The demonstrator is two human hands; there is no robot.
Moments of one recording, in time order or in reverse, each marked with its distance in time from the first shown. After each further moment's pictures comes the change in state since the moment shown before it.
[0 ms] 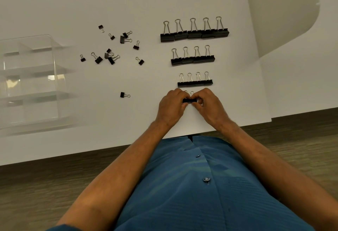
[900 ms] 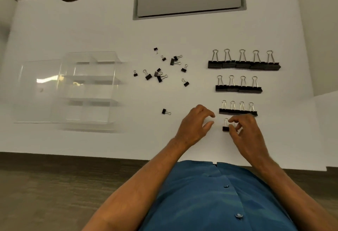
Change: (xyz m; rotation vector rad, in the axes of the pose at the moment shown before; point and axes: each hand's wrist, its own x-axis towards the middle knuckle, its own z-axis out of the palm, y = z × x) left_hand -0.014 -0.032 -0.056 -0.140 0.085 -0.009; right_hand 0.000 -0.048 -0.004 0.019 0.114 -0.022
